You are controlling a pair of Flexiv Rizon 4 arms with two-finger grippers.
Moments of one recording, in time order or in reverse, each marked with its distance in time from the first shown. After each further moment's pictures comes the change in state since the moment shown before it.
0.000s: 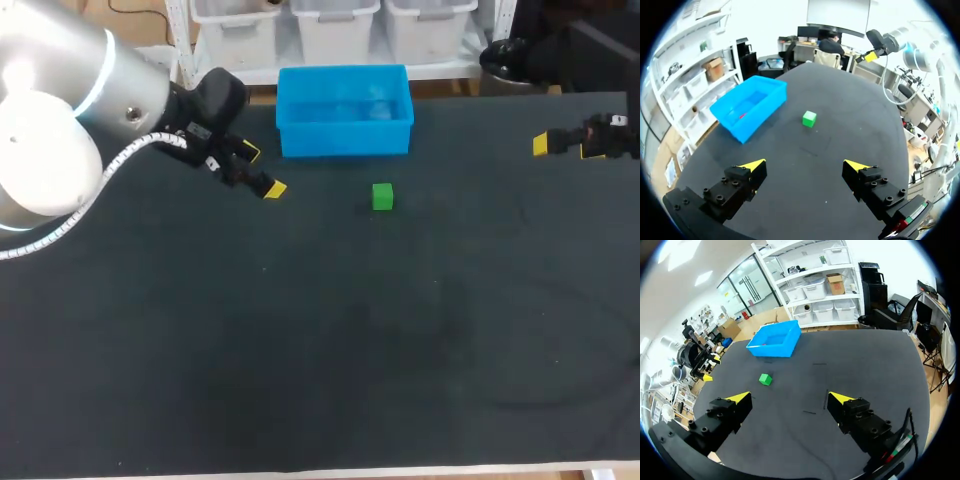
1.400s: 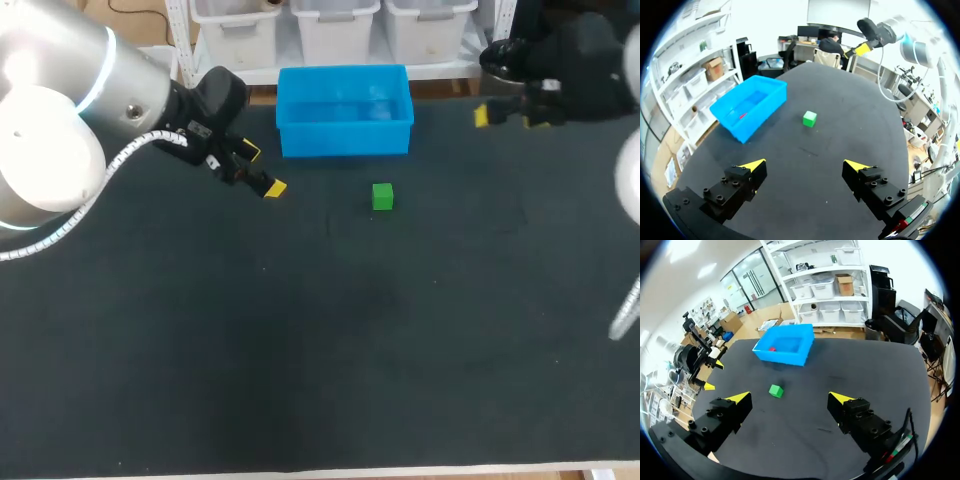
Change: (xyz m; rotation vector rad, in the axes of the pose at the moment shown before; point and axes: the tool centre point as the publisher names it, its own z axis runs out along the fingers) left arm -0.001 0.001 0.000 0.002 0.003 -0.001; right arm -0.046 0.054 0.049 0.005 0.048 -0.055
